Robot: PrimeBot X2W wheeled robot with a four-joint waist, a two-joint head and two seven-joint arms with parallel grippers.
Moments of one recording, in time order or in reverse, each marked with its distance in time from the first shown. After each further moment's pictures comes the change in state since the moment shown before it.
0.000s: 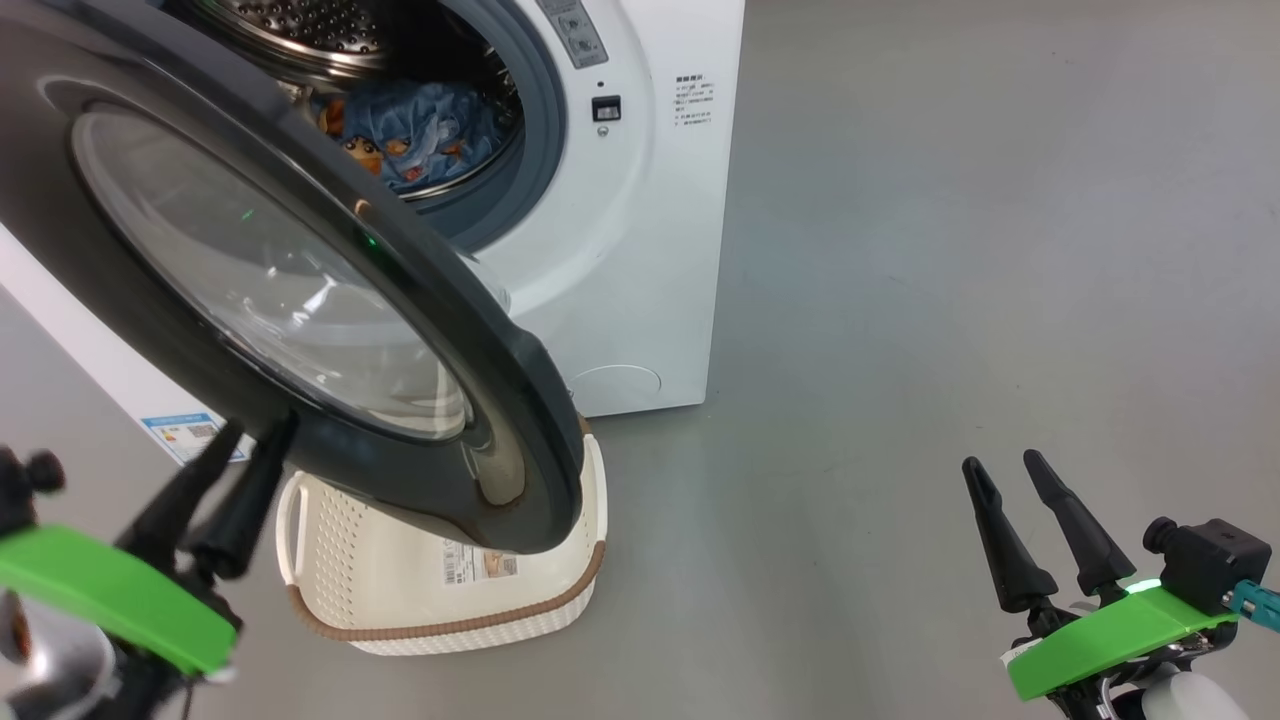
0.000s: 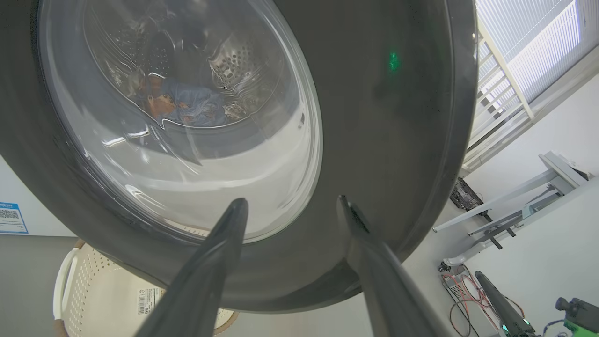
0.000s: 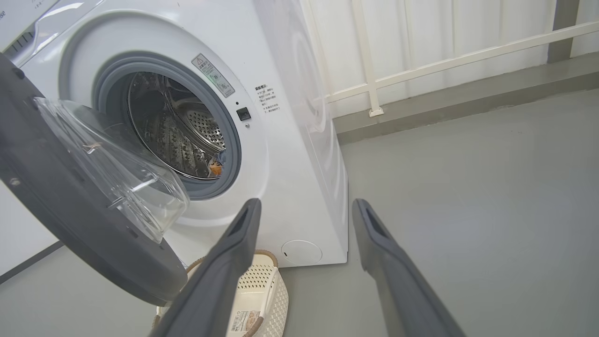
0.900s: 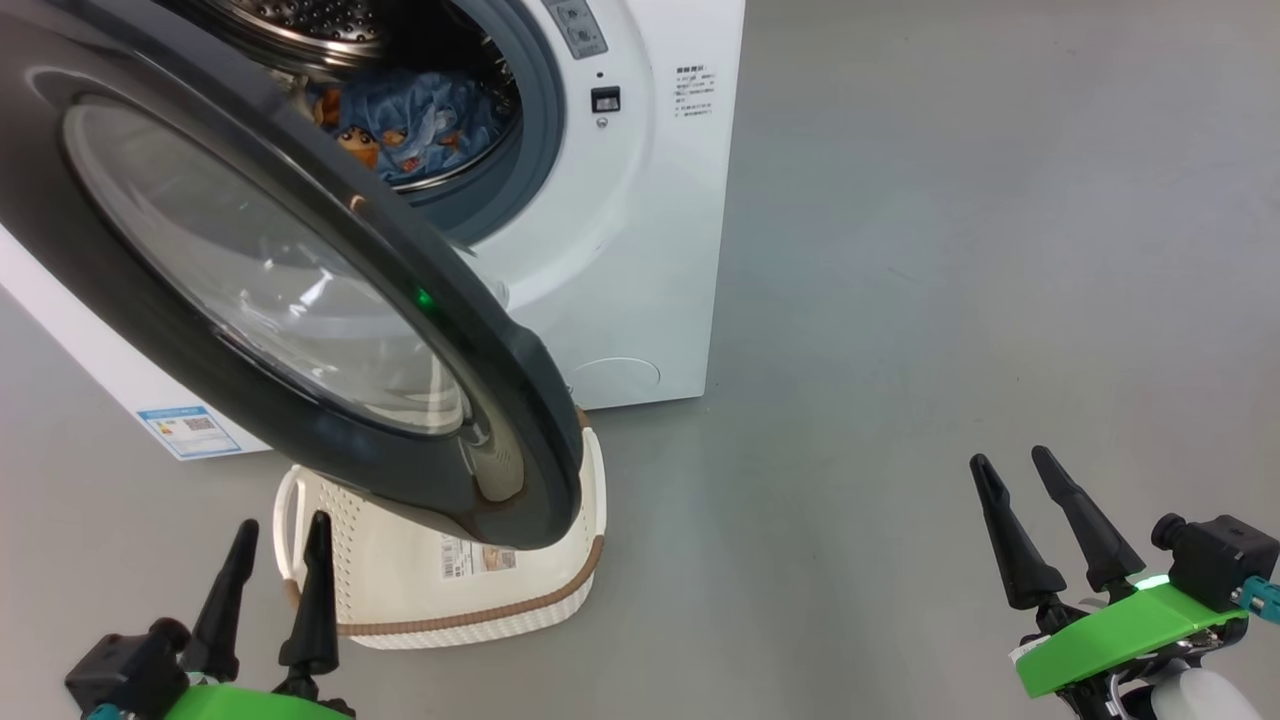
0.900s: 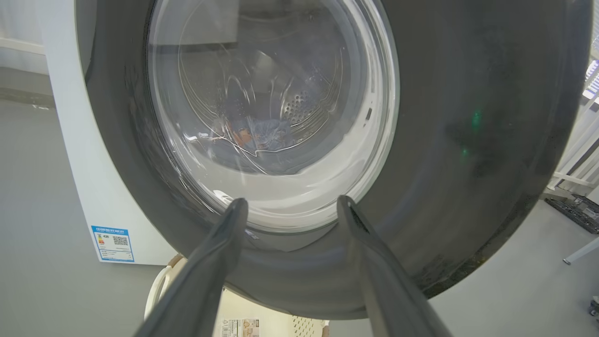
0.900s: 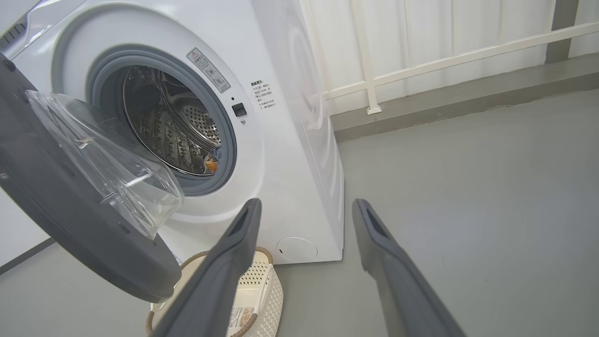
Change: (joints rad) left arm 0.106 -0.044 -0.223 0.364 0.404 0.021 -0.829; right arm -0.003 -0.017 0.000 0.000 0.000 0.000 0.000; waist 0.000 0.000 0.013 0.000
